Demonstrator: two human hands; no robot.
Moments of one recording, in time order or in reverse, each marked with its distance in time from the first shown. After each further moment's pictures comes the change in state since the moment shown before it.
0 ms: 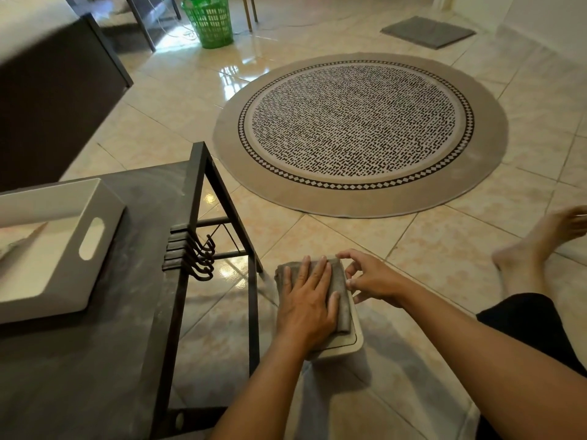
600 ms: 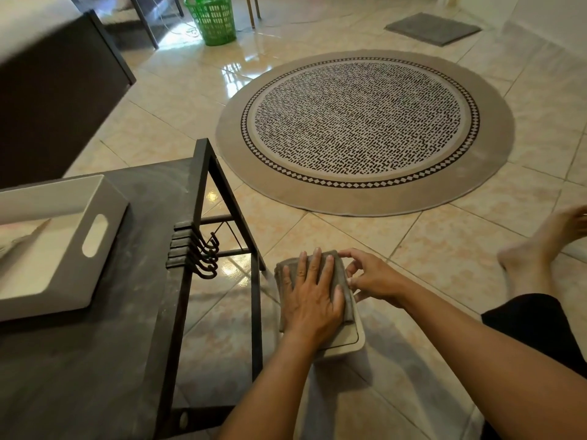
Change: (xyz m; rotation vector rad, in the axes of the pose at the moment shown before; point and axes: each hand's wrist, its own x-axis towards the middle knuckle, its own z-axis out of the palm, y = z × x) left_hand 0.004 0.008 -0.002 -0.016 0.025 -0.104; right_hand 0.004 0.000 0.007 -0.003 0.012 -0.018
